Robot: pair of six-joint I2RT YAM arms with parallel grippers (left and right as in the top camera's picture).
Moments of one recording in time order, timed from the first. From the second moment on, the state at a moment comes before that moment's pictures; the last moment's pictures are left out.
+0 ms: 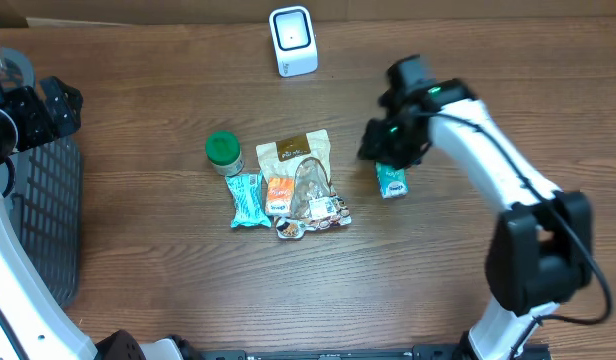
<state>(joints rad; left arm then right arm) 0.50 1.51 1.95 -1.30 0.22 0.05 0.27 1.90 1.54 -1.02 -0.32 0.40</state>
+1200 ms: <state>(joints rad) 0.50 1.51 1.95 -1.30 0.22 0.05 0.06 1.87 1.04 -0.54 -0.51 0.24</state>
